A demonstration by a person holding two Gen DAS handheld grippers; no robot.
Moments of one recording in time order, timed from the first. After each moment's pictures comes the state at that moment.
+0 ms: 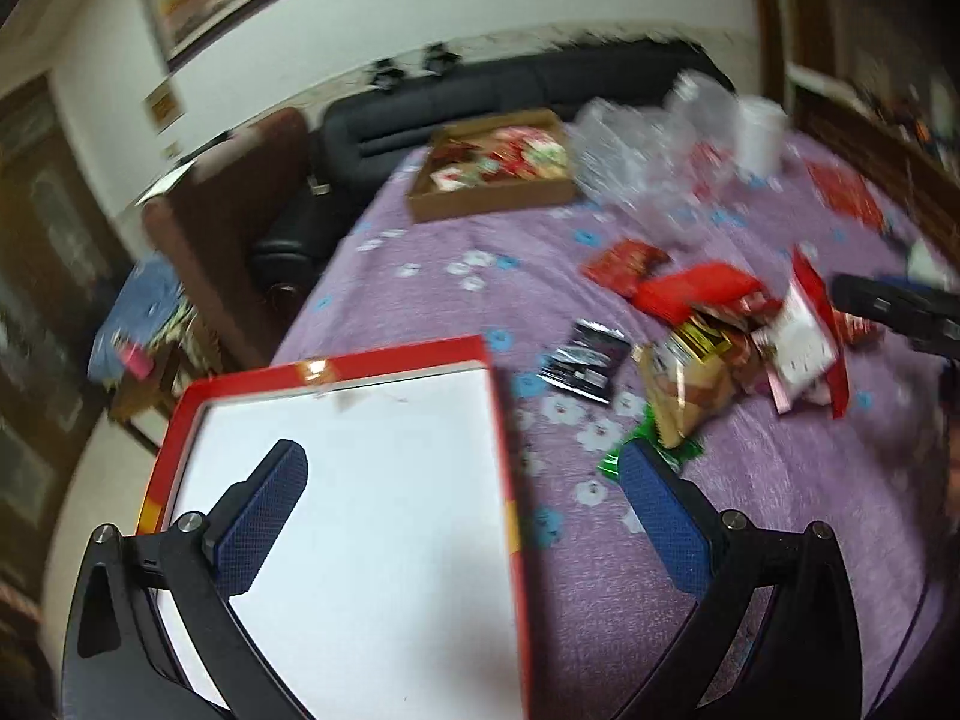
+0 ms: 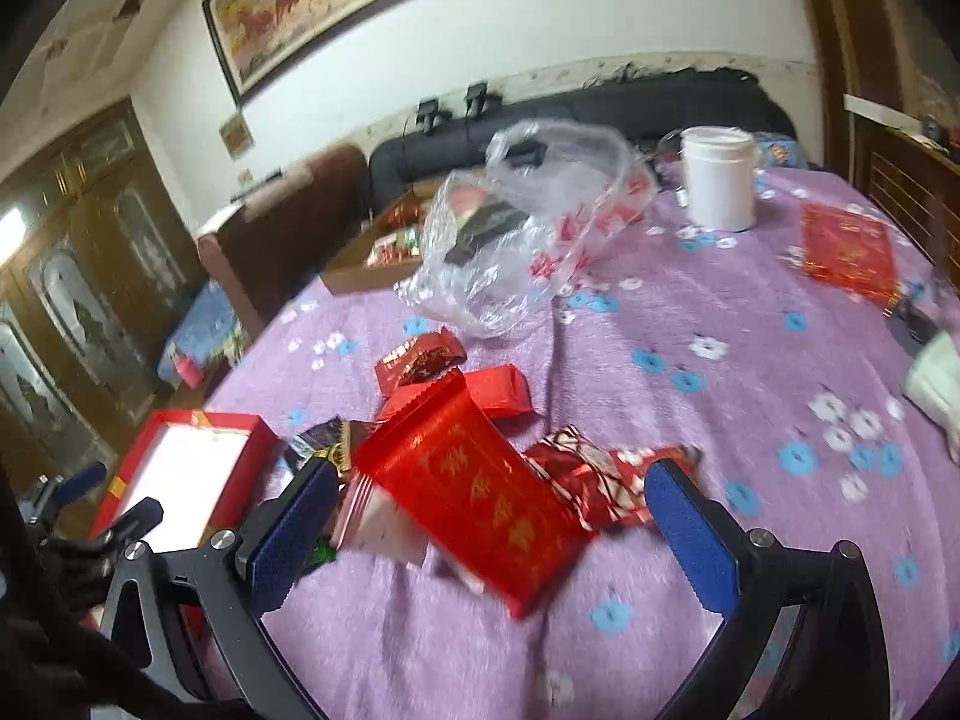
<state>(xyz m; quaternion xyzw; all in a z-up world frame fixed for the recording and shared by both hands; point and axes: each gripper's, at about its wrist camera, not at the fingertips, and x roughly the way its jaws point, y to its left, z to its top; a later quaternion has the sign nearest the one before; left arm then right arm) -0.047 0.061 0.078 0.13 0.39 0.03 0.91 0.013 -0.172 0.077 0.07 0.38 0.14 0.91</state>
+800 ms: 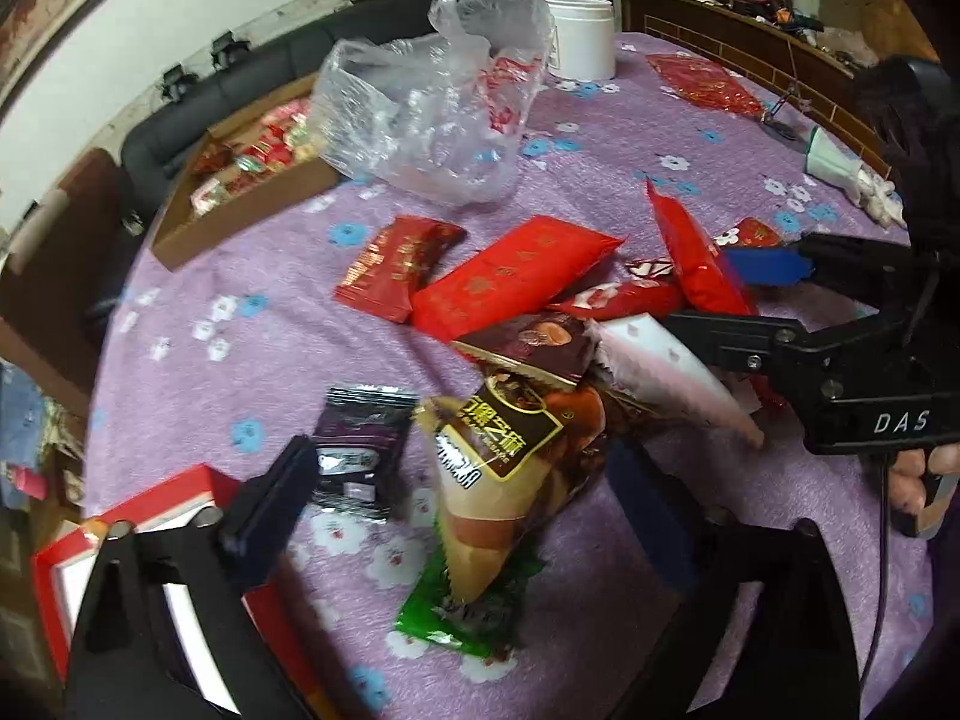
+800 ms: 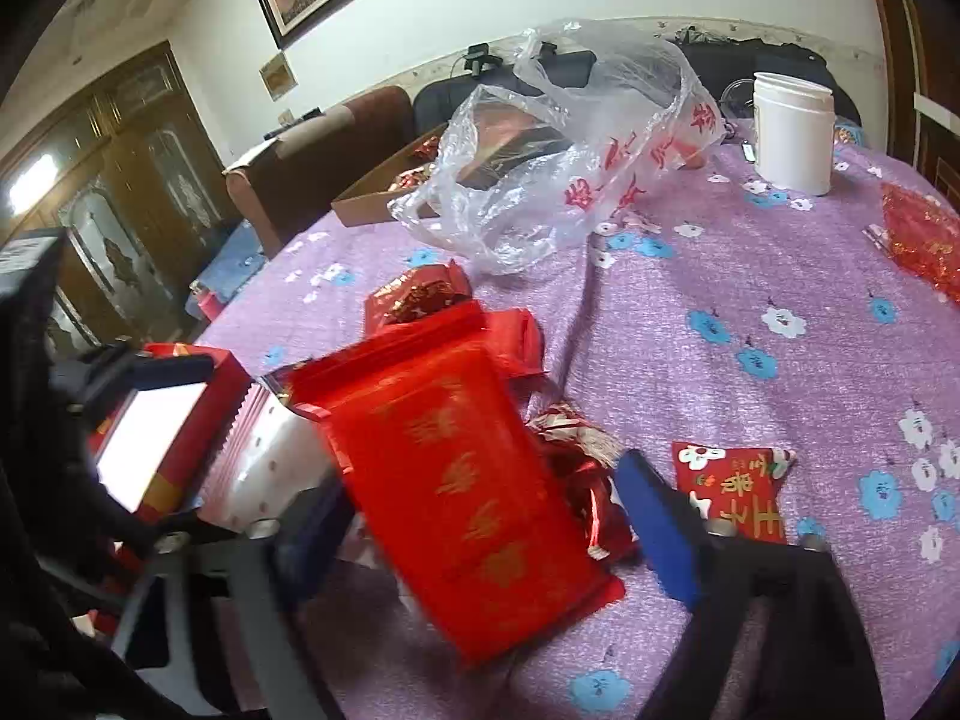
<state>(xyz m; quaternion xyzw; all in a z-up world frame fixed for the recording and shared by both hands) 0.032 -0.022 0.040 0.17 0.45 -0.17 0.86 0.040 -0.174 0.032 0.07 0.40 0.22 0.89</state>
